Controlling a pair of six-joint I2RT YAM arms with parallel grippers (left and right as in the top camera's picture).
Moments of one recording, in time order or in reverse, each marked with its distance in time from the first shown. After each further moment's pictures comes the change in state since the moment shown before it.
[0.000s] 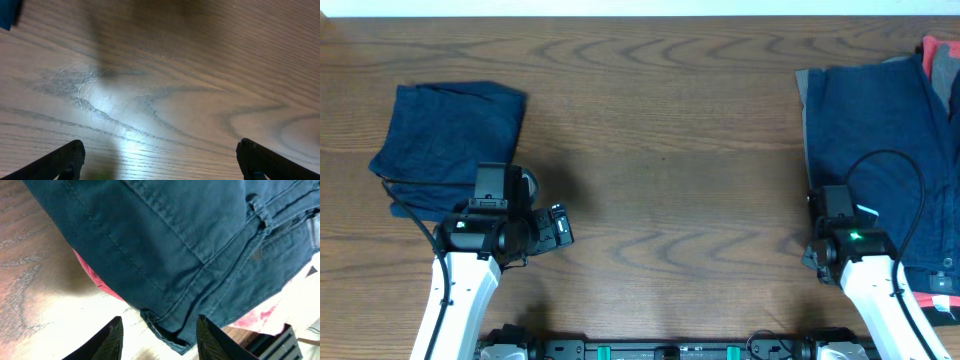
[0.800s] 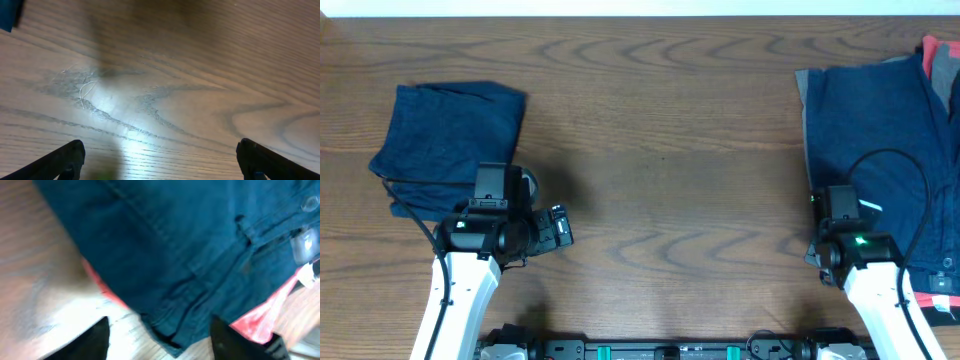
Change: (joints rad) left arm 0.000 0.000 0.000 -0.004 -0.003 0.016; right arm 0.000 -0.050 0.023 -0.014 0.027 -0.049
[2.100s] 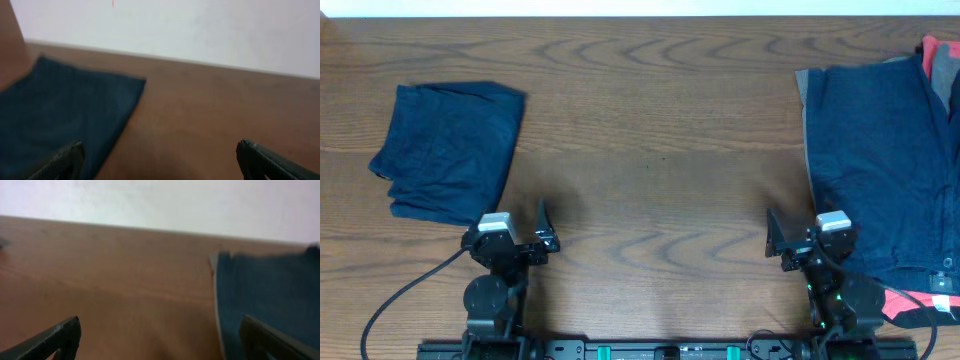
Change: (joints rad) left arm 0.000 -1.052 -0.736 0.831 -0.225 0.172; right arm 0.000 -1.017 -0.537 0.738 -0.599 -0.510
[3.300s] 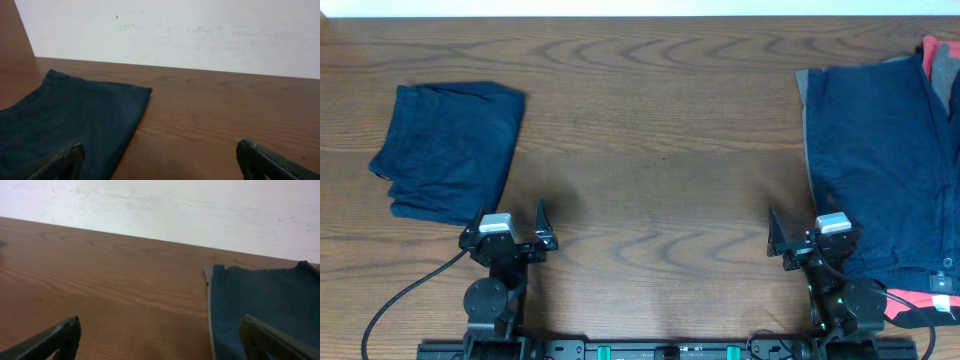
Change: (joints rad) left arm 0.000 -0.031 -0.039 0.082 -0.023 0.079; right arm 0.000 -0.043 -0.014 0.045 0.003 -0.056
